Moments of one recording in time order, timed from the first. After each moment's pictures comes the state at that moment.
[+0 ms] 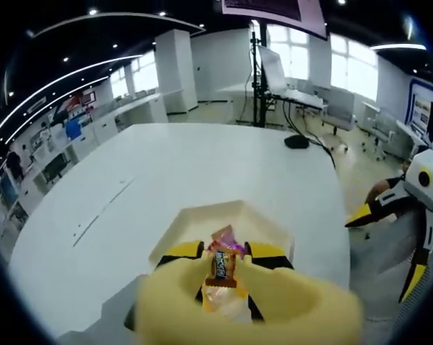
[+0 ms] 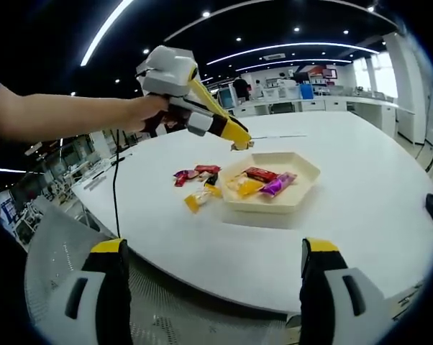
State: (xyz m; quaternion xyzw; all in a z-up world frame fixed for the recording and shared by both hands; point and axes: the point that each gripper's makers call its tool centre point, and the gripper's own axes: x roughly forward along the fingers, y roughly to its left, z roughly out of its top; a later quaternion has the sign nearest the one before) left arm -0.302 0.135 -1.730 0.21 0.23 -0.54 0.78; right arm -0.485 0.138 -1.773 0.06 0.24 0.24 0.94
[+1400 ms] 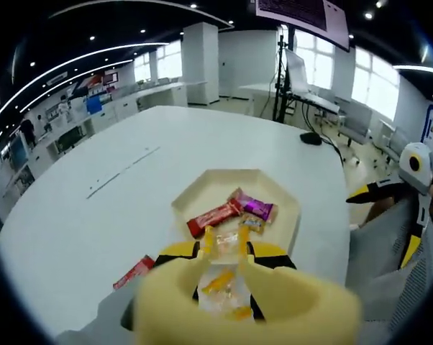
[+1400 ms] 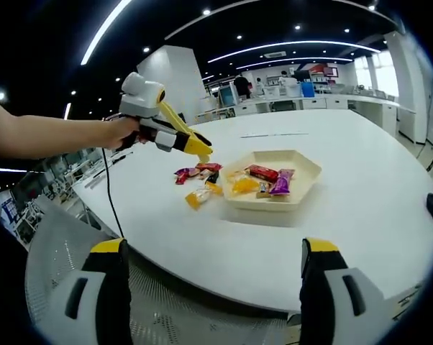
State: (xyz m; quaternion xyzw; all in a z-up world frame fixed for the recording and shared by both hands) left arm -0.307 0.224 -1.751 0.16 0.27 -0.48 0.82; right arm -0.486 0.139 -1.774 0.06 0.25 0.25 0.94
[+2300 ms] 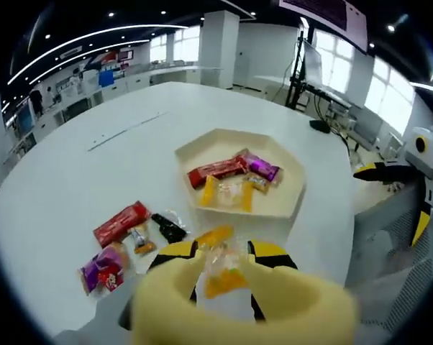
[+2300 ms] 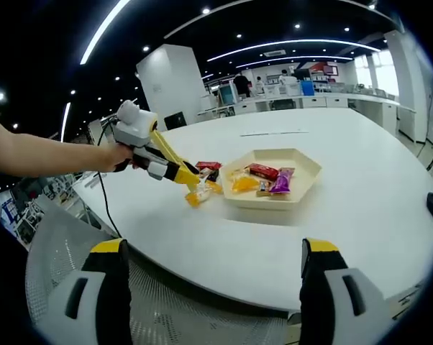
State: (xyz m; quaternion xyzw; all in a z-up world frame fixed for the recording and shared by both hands) left arm -0.325 0.251 -1.810 0.13 0.33 -0.45 0.82; right arm -0.487 0.139 -1.775 0.06 0.25 0.25 0.93
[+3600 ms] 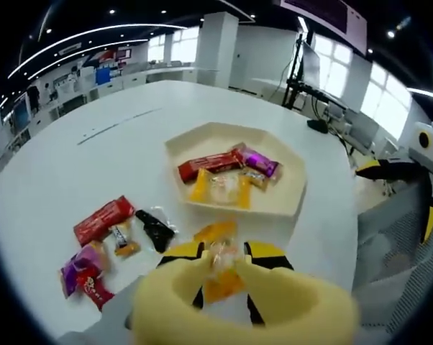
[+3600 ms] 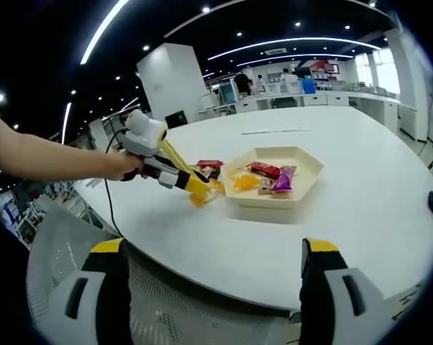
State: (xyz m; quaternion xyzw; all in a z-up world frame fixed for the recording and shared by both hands) left arm -0.327 0.239 -1.827 0.11 0.32 -0.47 0.82; right arm -0.488 0.141 -1.776 0.06 0.25 0.25 0.93
